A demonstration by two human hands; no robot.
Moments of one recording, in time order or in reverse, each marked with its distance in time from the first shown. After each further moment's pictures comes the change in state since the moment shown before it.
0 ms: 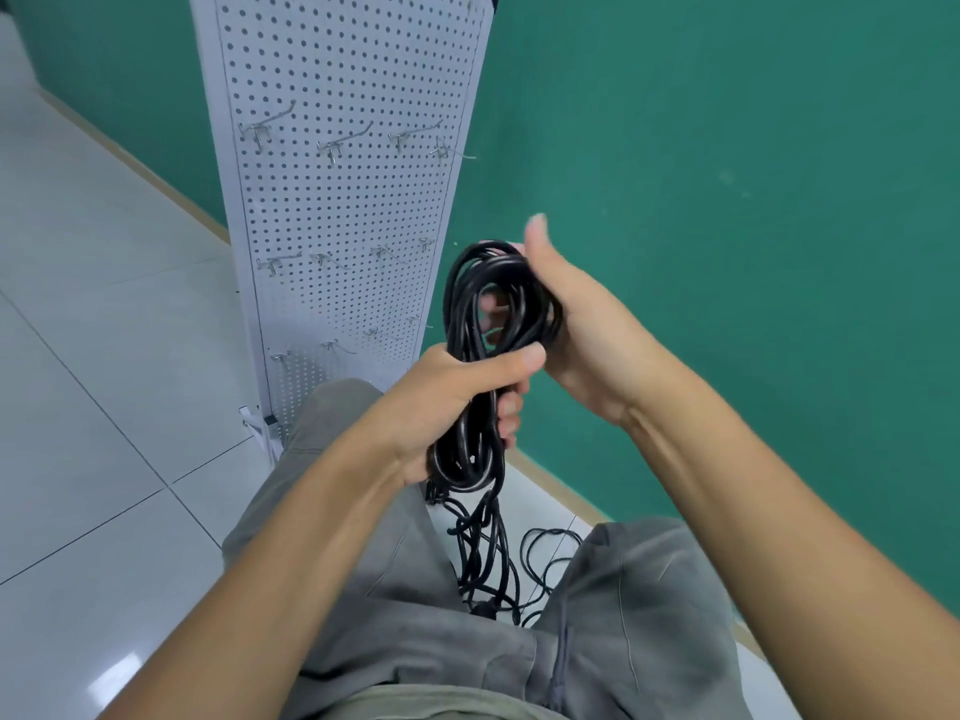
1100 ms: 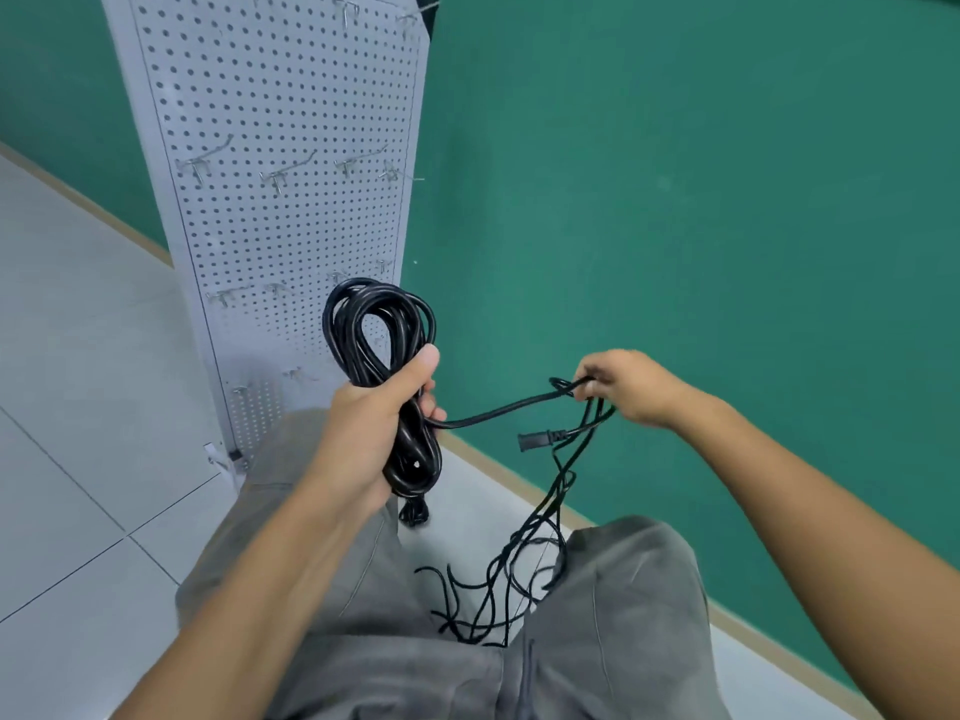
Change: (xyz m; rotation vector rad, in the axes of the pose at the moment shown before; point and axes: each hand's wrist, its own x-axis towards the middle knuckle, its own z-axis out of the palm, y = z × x) left_hand 0.018 -0.024 -0.011 -0.178 0.389 0.132; right_hand -0.014 0.079 -0.164 -1.235 0.098 0.324
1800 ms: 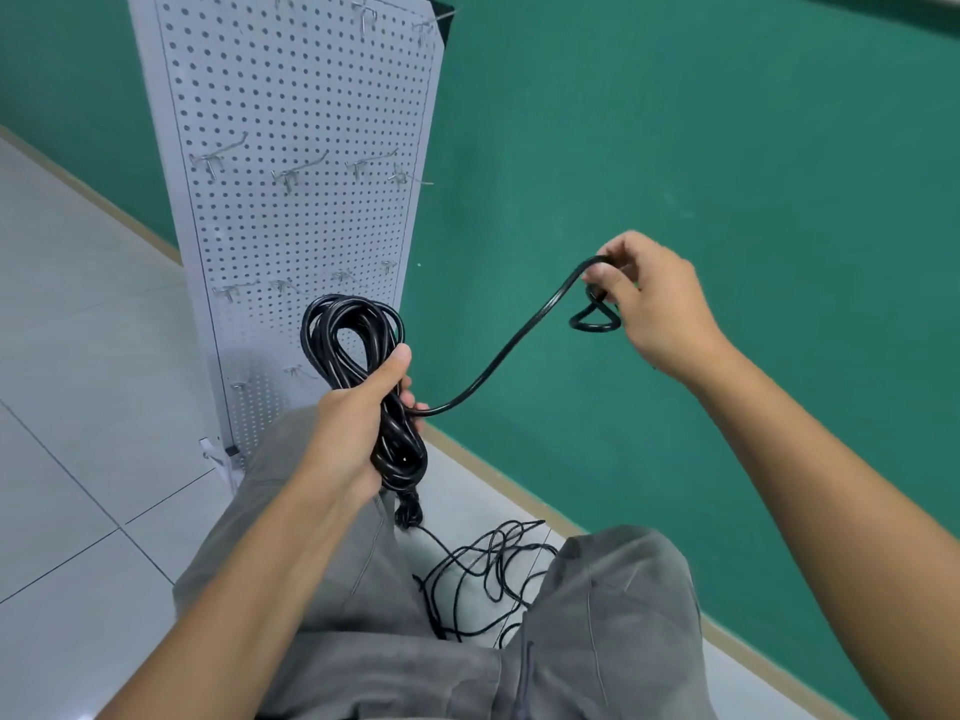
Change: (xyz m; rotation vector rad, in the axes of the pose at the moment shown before) left_hand 0.011 0.000 -0.017 -0.071 0.098 -0.085; right_hand -0.018 -0.071 -0.066 0.411 0.634 -0.117
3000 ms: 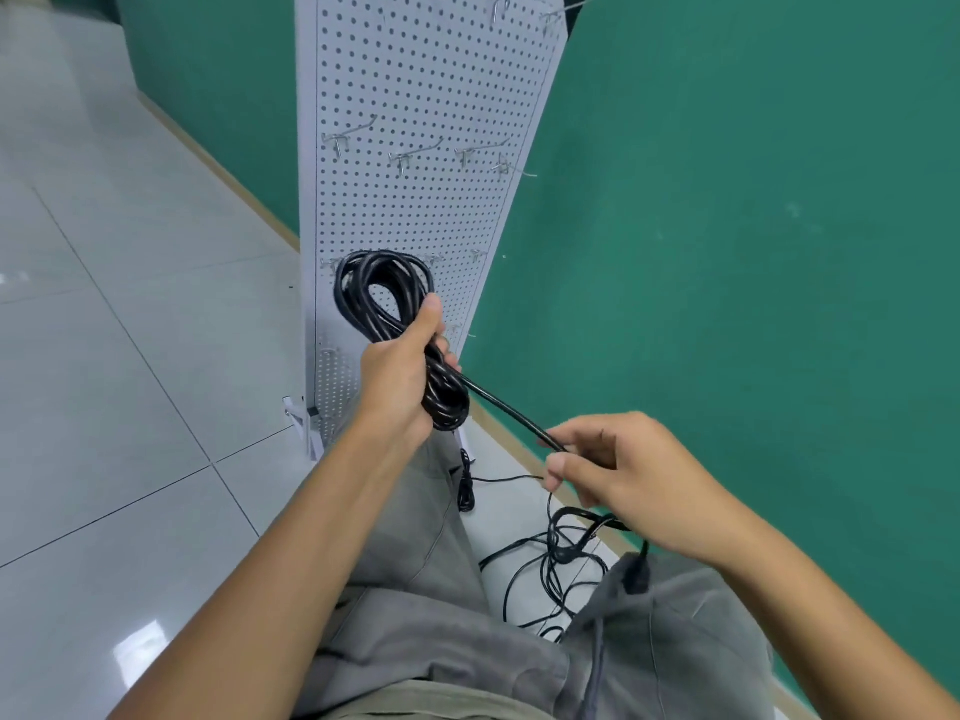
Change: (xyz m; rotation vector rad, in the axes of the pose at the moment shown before) left_hand 0.018 0.027 -0.029 -0.164 0.169 0.127; right_hand -0.116 -0.034 0.064 0.233 -0.702 0.009
